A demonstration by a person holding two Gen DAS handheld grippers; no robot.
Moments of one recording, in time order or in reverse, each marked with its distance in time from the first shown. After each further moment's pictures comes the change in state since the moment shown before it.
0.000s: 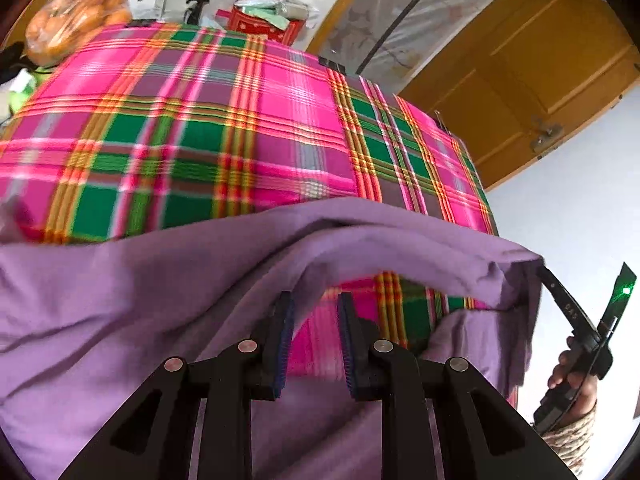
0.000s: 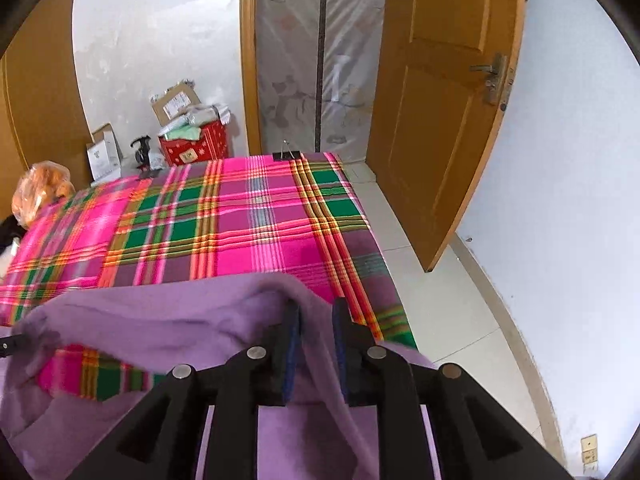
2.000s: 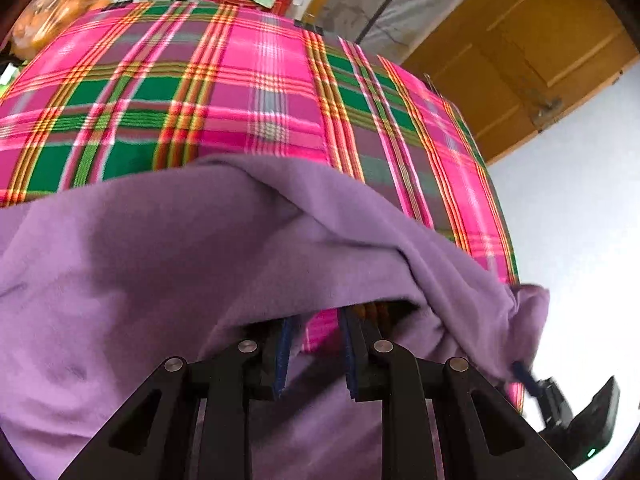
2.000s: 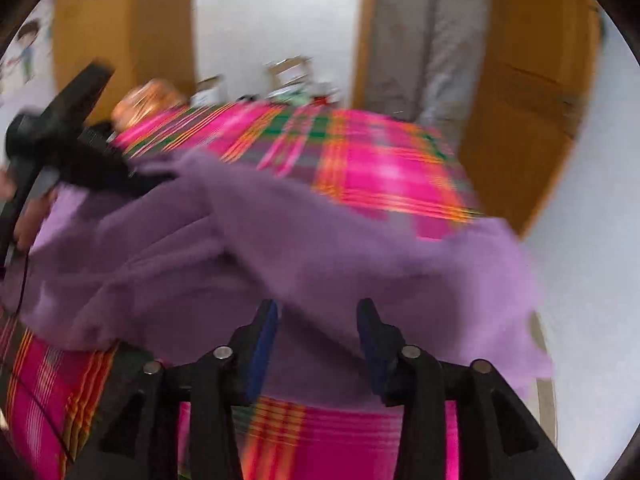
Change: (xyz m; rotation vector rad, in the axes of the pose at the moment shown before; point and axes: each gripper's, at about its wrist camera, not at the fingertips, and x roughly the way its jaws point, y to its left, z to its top) left arm 0.037 -0.029 -0.023 0.024 0.063 0.006; right arm -0.047 0.044 -0.137 -0.317 -0.003 0.252
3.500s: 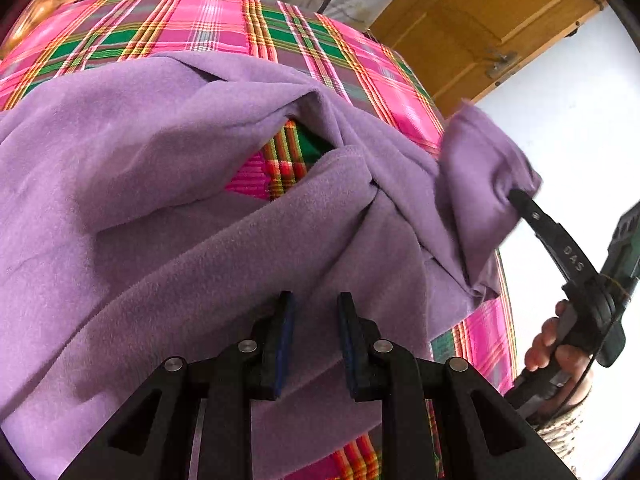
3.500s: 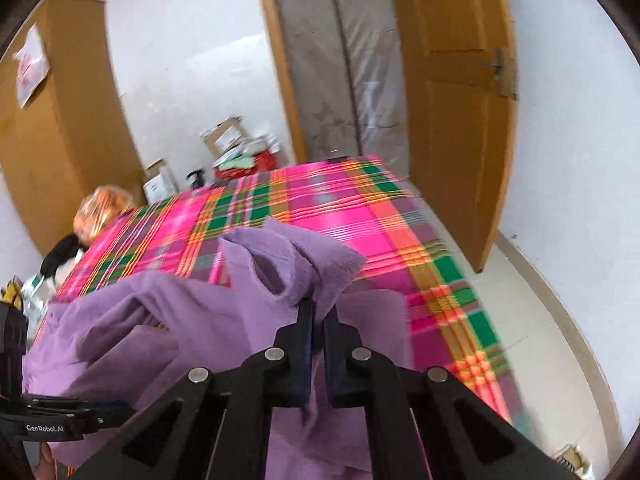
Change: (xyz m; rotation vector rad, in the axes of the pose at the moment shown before) left arm -0.001 -0.047 -0.098 0.108 0.049 -0.086; right arm -0.025 -0.061 0.034 0.390 -0.174 -0.076
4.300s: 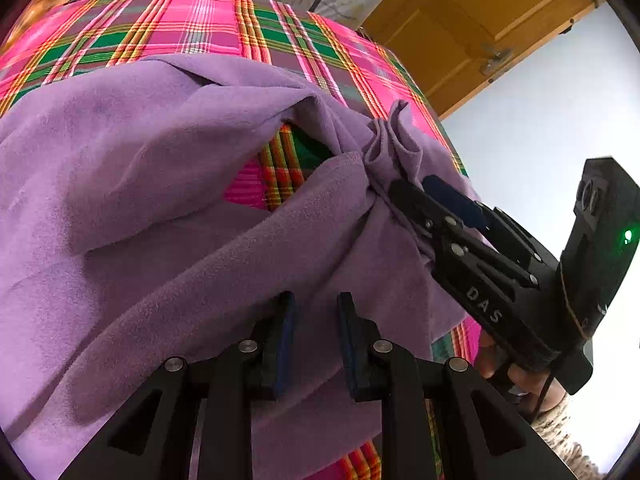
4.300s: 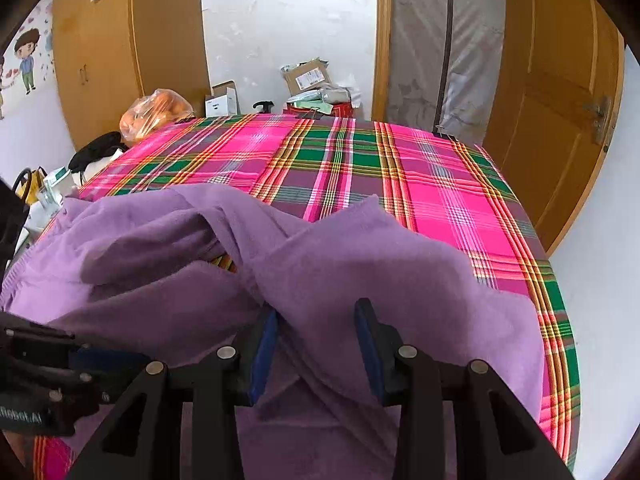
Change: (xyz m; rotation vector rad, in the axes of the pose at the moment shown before) left arm 0.000 0.007 0.006 0.018 0.009 -0.034; right arm 0.058 0.107 -0.025 -0.330 0.160 0.127
